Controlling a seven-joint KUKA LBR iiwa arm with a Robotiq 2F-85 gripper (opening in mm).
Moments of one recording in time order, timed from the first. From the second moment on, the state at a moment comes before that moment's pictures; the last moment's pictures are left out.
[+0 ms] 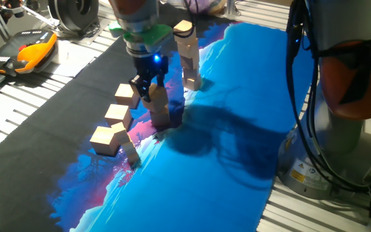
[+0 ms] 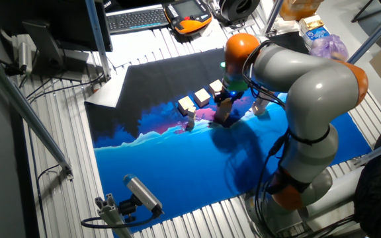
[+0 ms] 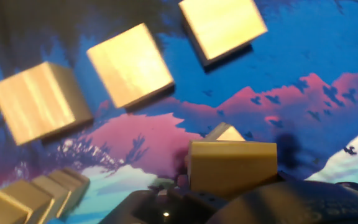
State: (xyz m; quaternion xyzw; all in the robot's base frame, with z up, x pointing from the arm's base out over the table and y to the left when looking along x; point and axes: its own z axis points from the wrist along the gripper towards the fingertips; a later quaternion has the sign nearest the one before) arm 0.485 0.043 0.133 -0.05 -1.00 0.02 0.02
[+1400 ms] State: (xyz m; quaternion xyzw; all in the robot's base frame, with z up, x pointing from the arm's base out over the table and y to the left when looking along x) arm 0.482 0.036 0.134 -0.16 -0.98 -0.02 0.07
